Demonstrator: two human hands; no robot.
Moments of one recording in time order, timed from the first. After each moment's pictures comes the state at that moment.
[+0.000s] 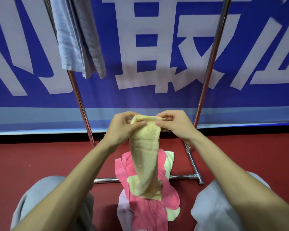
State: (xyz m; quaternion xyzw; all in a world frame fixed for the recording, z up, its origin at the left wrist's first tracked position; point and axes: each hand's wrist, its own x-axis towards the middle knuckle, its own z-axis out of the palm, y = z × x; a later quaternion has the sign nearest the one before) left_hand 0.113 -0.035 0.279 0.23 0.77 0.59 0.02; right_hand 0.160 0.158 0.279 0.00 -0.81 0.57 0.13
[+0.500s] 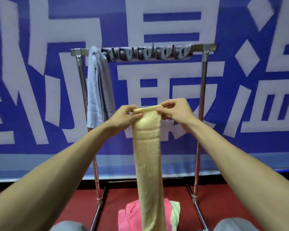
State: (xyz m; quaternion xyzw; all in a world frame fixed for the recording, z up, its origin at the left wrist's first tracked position) left_hand 0.092 -0.045 0.465 0.36 0.80 0.48 -0.06; right_hand 0.162 0.153 0.473 0.06 -0.79 0.54 0.27
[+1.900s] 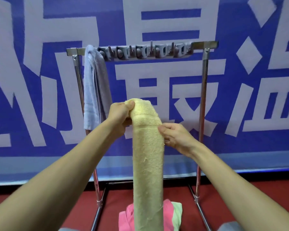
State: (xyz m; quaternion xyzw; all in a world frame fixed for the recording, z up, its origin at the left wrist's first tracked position) left_hand 0.113 -0.024 0.483 0.15 0.65 0.74 -0.01; right_hand 0.166 0.152 0.411 0.10 -0.71 0.69 0.09
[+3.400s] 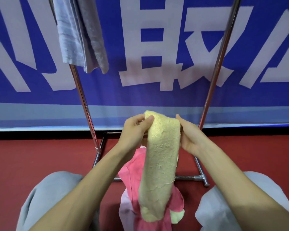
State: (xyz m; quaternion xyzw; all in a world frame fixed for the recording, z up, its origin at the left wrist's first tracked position) left_hand 0.131 -0.010 0.261 0.19 0.65 0.73 0.11; right_hand 0.160 0.157 0.249 -0.22 -0.60 0.77 0.00
